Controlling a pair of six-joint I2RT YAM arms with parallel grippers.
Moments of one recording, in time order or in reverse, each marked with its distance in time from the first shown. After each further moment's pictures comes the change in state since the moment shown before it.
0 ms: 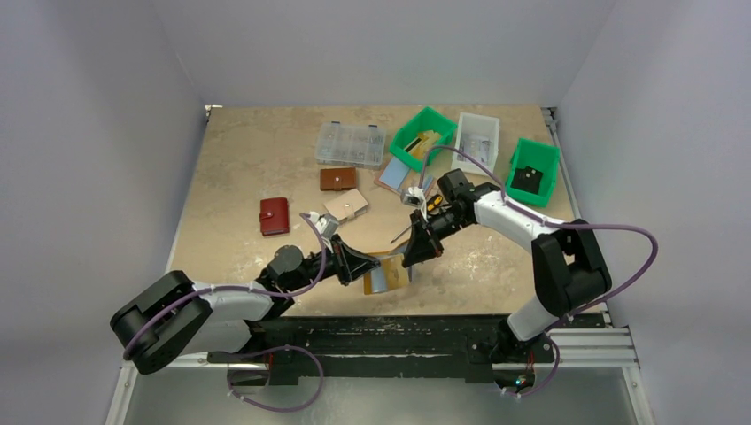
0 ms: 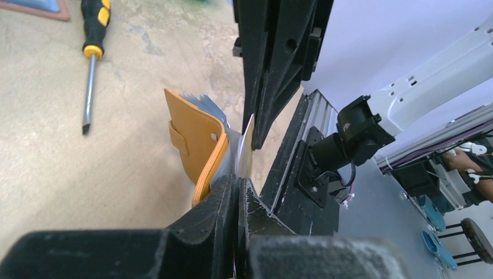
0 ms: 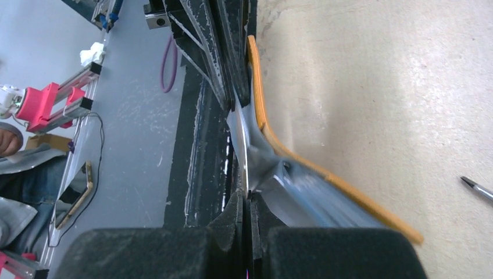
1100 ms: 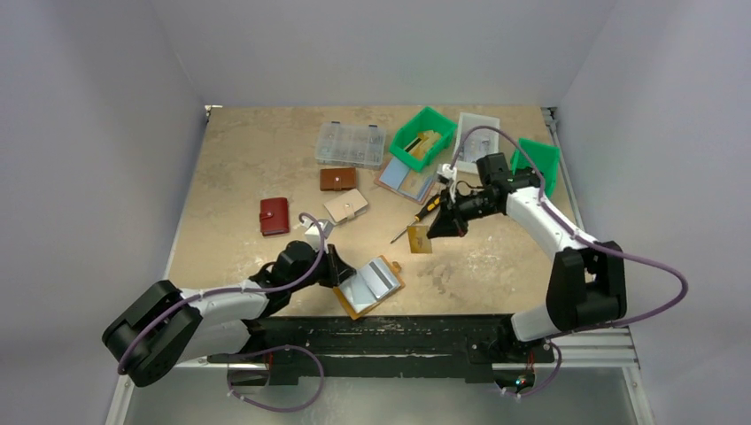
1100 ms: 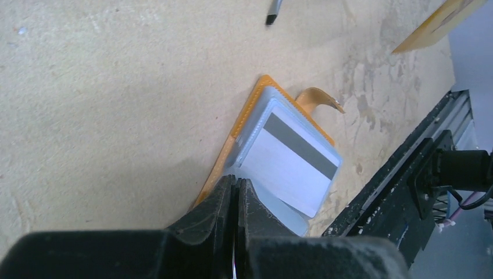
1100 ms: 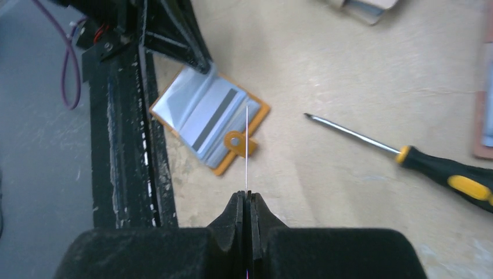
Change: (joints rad) left arm 0.085 -0.060 0.013 -0.559 -0.200 -0.003; right arm -0.208 -0.103 0.031 -0.019 0.195 -0.027
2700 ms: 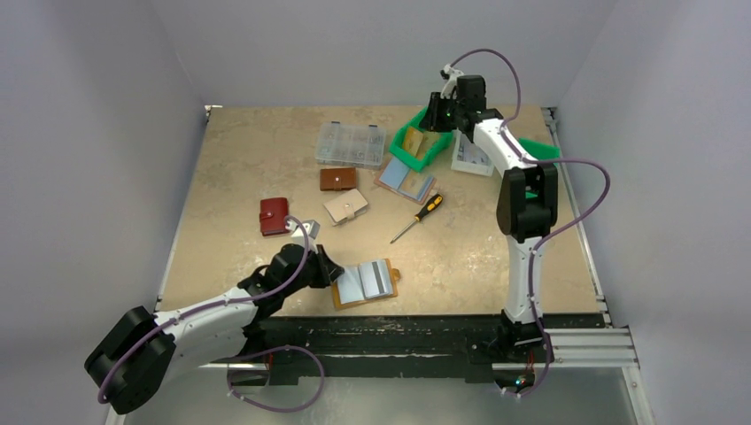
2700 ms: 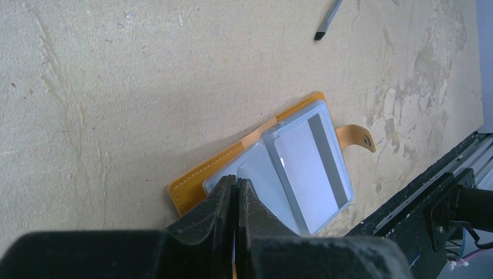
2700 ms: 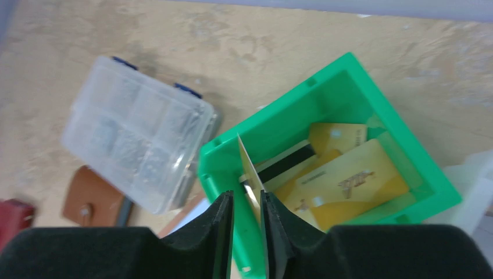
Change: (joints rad) left arm 0.000 -0.208 -0.001 -0.277 -0.161 -0.071; right arm -0.048 0.743 0.922 0.468 0.630 0.901
